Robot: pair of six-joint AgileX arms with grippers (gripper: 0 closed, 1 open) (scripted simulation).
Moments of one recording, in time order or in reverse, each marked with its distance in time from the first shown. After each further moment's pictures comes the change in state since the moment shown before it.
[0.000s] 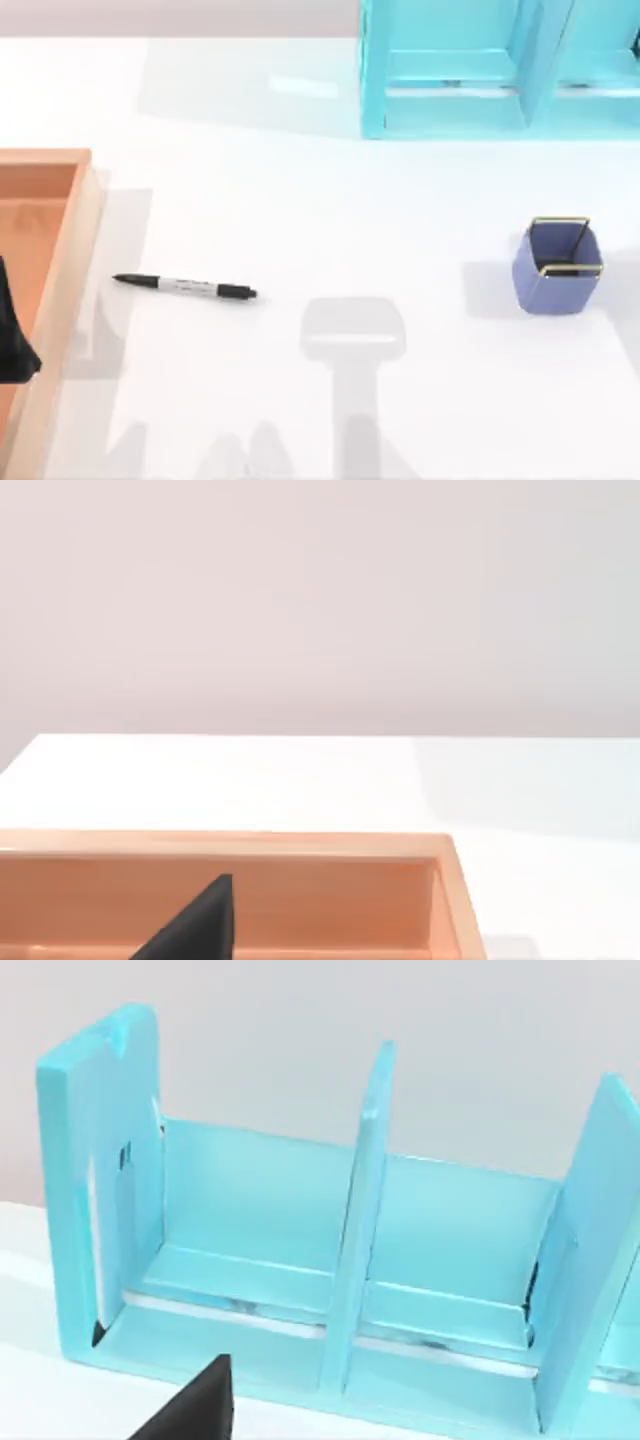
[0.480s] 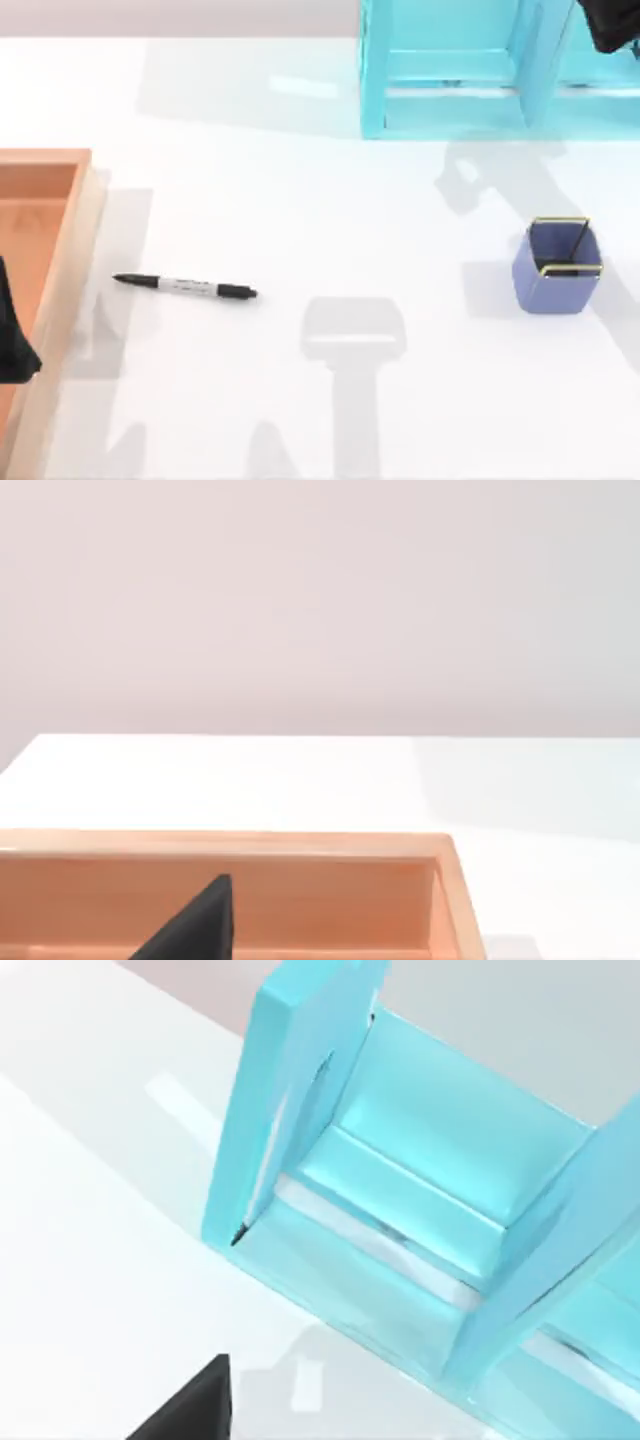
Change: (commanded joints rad) left arm 0.000 0.000 0.000 0.000 0.000 0.000; right arm 0.205 0.862 0.912 -0.486 0.007 -0.180
